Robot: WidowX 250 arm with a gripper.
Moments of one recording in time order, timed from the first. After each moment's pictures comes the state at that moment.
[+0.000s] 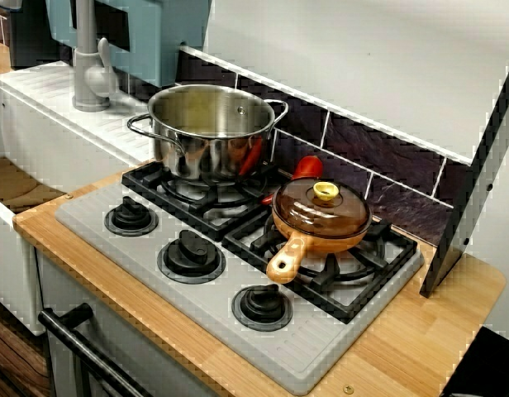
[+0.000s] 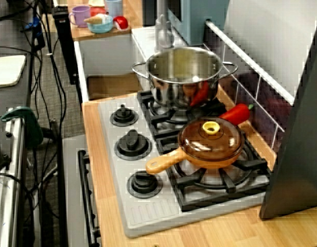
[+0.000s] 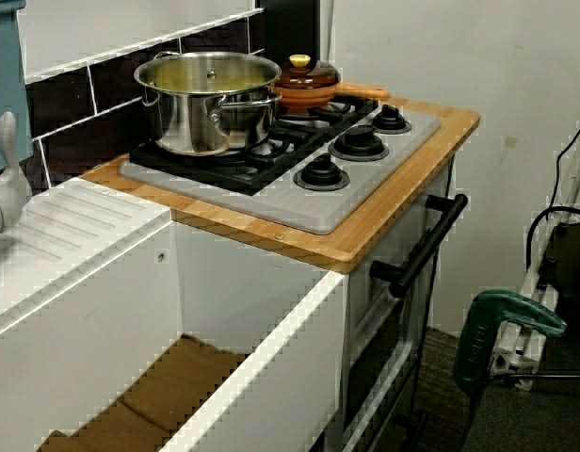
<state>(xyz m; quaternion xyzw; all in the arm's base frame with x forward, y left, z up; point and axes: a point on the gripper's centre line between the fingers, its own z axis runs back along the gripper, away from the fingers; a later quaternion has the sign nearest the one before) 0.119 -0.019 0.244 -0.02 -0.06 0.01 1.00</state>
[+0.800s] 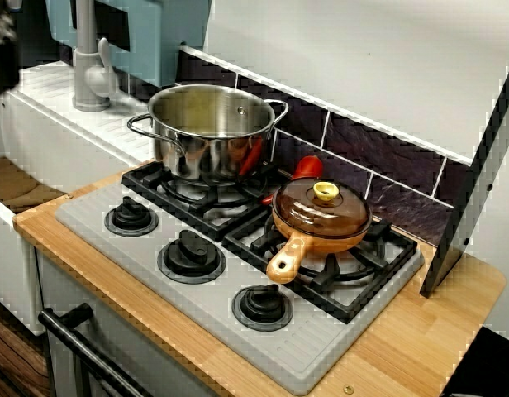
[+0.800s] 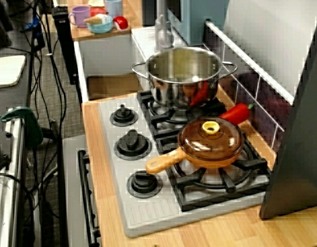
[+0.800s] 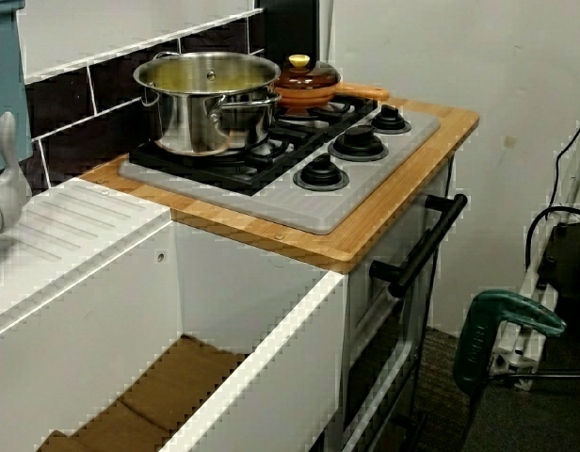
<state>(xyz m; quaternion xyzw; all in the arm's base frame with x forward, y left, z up) 0.136 -0.042 0.213 0.02 -0.10 0.01 0.99</state>
